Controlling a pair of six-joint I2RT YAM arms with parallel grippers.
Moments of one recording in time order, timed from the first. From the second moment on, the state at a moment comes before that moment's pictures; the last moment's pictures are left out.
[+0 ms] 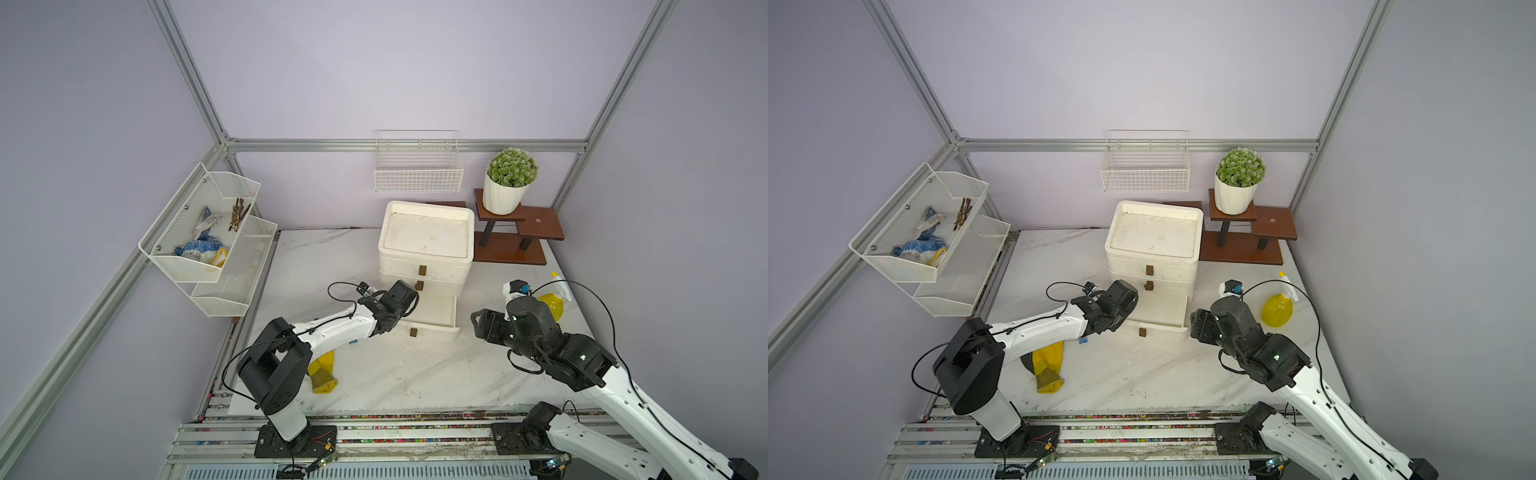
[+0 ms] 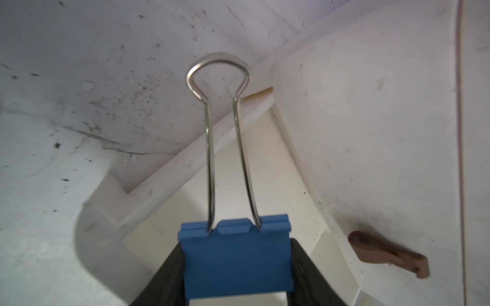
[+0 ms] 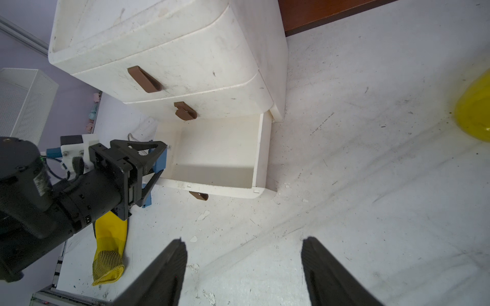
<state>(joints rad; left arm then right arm) -0.78 1.70 1.15 -0.39 -0.40 -1.54 0.64 0.82 0.94 -0.83 0.21 0.75</state>
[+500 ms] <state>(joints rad) -0.79 1.83 1.35 -0.50 -0.18 -1.75 0.64 0.81 0.93 -0.83 0.22 0.76</state>
